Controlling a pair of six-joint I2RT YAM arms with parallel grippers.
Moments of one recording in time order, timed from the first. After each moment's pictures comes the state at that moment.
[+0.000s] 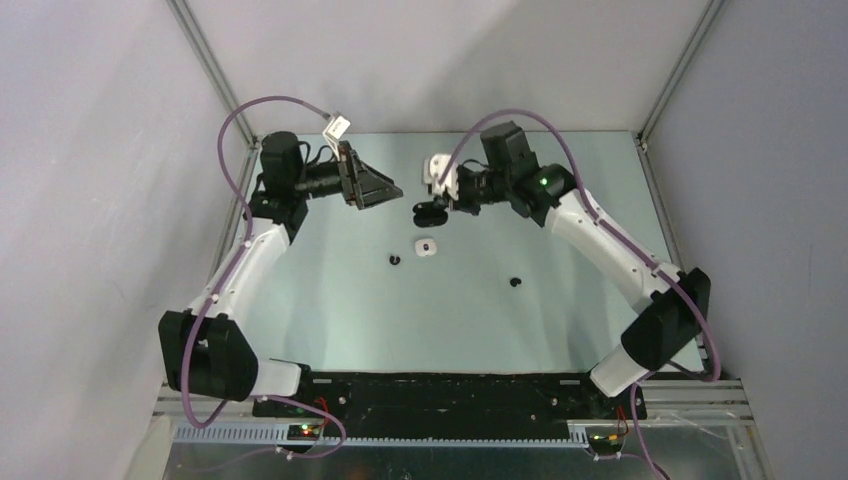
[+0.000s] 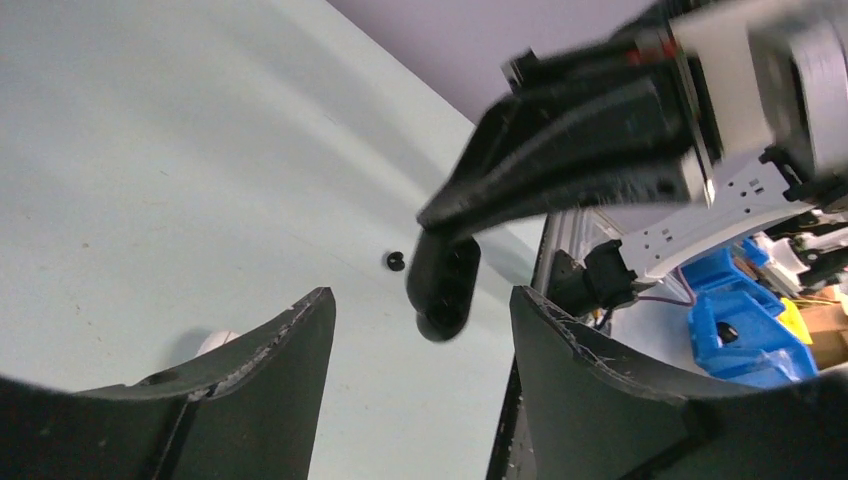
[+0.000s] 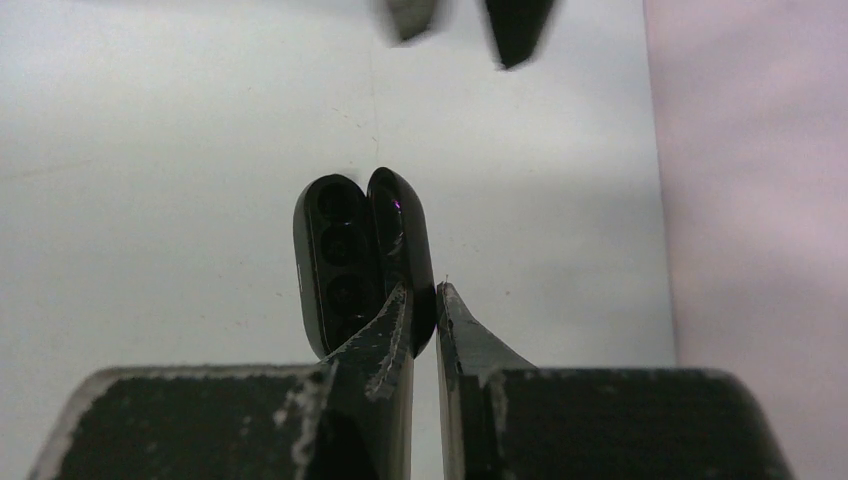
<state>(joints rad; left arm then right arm) -0.15 1.34 1.12 0.05 1.08 -0.39 0.62 1.63 1.67 -0.63 -0.59 -0.81</state>
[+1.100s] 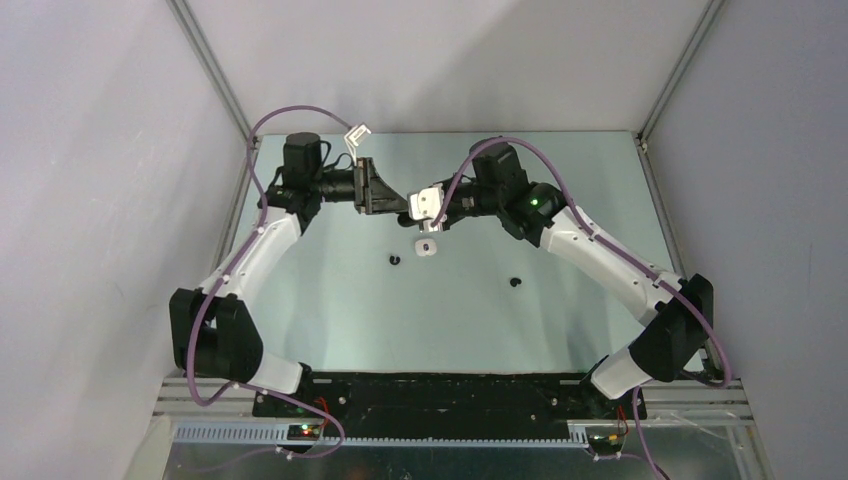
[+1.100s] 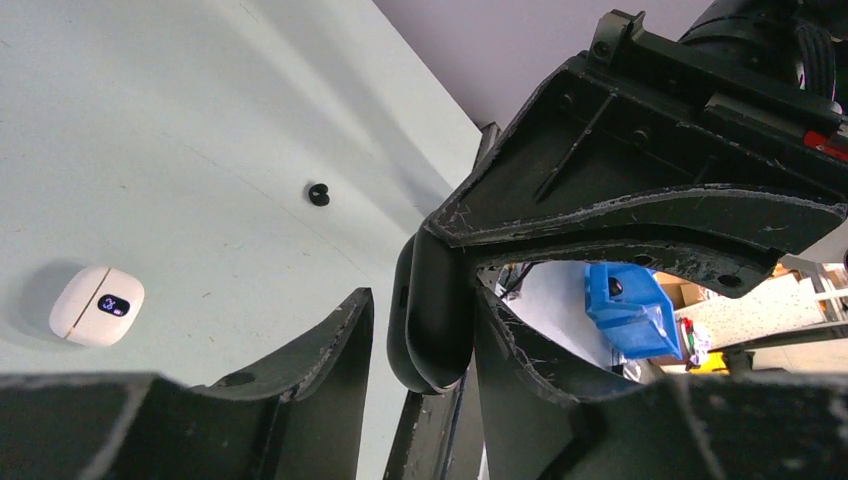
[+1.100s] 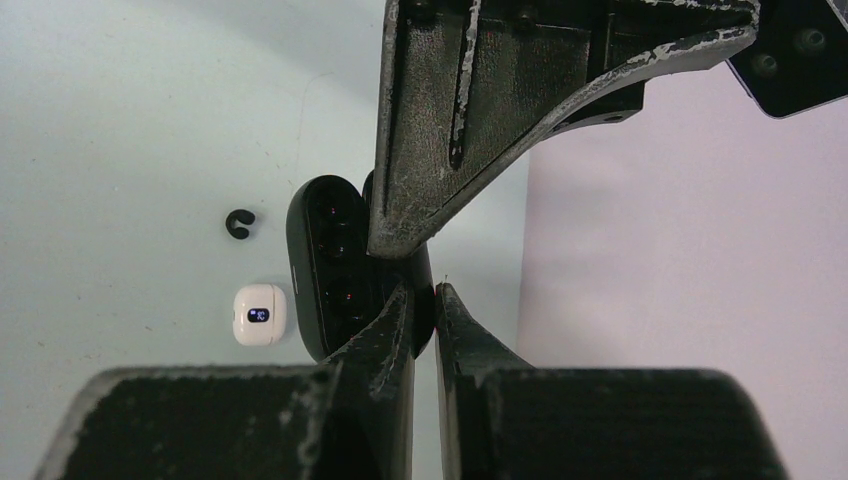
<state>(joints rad) -0.20 1.44 1.20 -0.19 1.16 -0.40 0.74 1.53 1.49 -0.38 -0.54 -1.12</state>
